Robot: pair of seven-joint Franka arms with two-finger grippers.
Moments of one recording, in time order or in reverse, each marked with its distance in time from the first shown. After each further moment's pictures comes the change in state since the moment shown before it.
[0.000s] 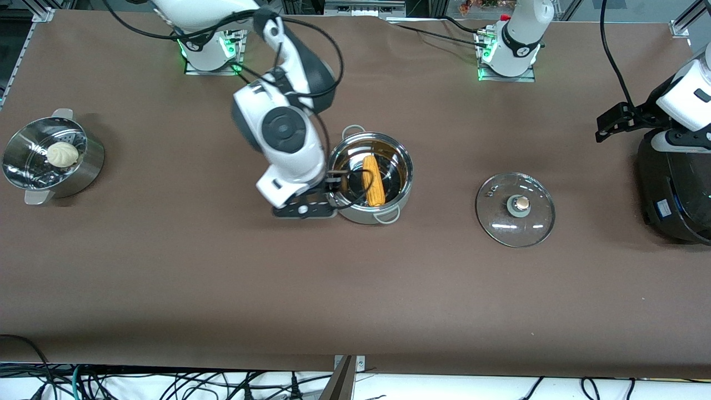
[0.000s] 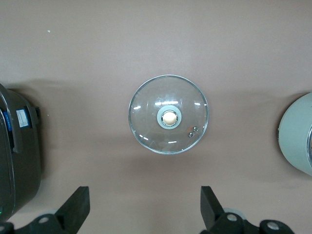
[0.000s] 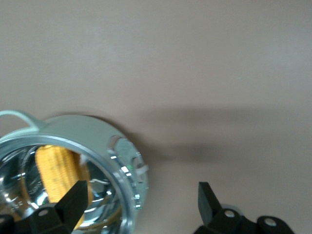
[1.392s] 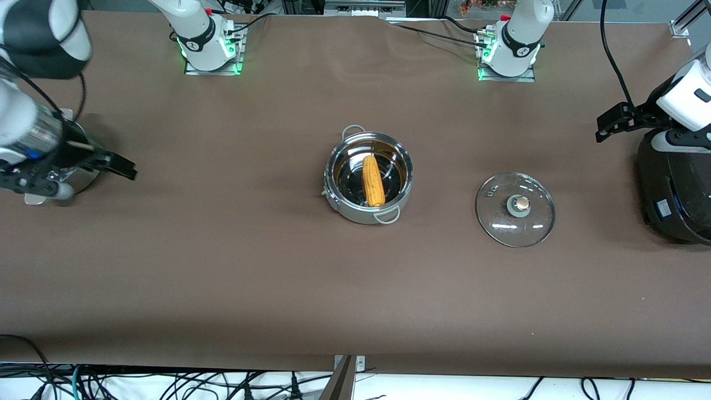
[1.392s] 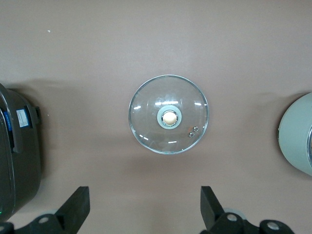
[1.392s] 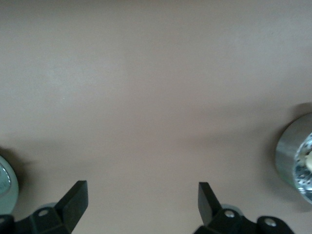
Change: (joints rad) left arm 0.000 0.000 0.000 0.000 0.000 0.000 0.000; right arm -0.492 -0.554 -0.070 -0.474 -0.002 -0.044 -0.394
